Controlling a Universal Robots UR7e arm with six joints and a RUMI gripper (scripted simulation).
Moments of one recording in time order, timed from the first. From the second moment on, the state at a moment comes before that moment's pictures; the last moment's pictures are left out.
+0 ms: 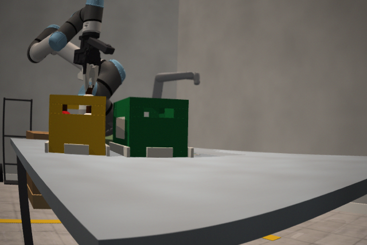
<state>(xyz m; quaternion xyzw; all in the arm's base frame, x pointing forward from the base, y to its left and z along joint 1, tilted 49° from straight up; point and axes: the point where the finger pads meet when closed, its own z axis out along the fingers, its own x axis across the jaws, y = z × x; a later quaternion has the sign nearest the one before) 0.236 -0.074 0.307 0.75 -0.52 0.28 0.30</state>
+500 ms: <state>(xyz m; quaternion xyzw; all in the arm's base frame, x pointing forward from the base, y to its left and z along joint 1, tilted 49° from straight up) 0.233 -0.057 0.322 0.75 -0.52 0.28 0.31</state>
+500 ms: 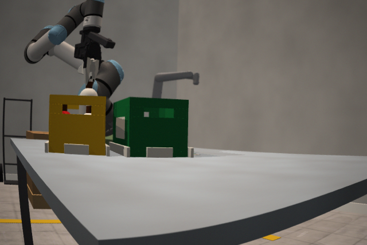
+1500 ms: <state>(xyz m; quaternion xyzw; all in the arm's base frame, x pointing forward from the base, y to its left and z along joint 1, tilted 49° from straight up) 0.229 -0.025 0.350 0.75 -0.52 0.28 0.31</state>
